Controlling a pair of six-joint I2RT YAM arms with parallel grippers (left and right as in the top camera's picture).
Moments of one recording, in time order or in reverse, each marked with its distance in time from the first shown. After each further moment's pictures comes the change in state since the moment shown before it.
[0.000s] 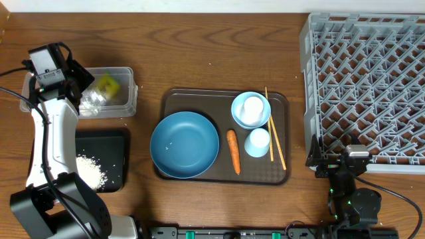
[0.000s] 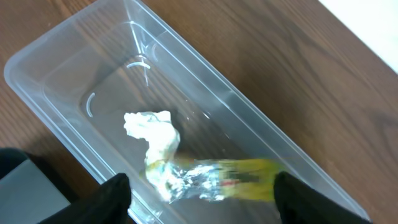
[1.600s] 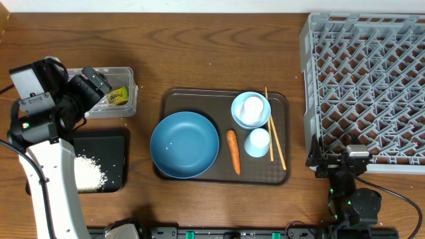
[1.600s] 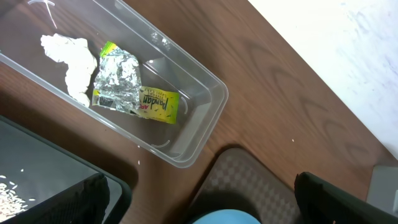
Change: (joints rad) left arm 0.000 -0.340 -0.001 -0.315 0.397 -0.003; right arm 0.000 0.000 0.000 0.000 0.000 0.000
